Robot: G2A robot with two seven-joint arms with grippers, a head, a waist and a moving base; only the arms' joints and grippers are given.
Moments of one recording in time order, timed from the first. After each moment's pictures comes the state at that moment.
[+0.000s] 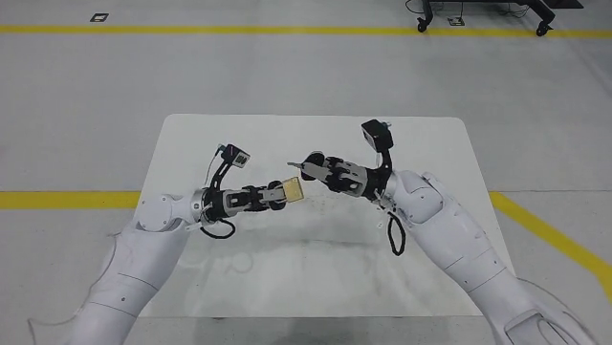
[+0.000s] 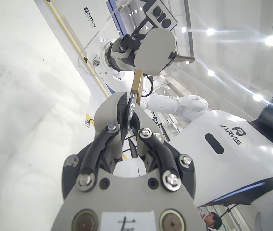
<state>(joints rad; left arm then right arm) 1.11 -1.08 -1.11 -1.30 -0.69 -0.54 -1.28 -1.02 -1.19 0.95 -1.33 0.06 -1.01 0.51</state>
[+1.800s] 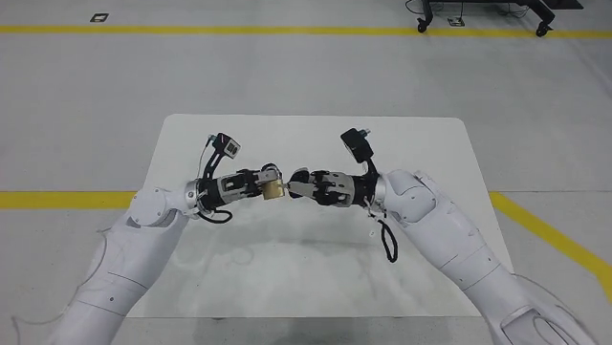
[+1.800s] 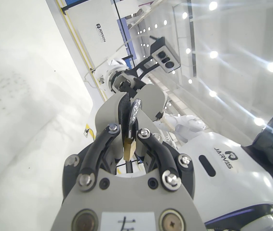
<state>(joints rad) 1.08 -1.03 -1.08 -1.34 -0.72 -0.40 -1.11 -1.01 -1.19 0.92 -1.35 0.05 -1.01 0.62</state>
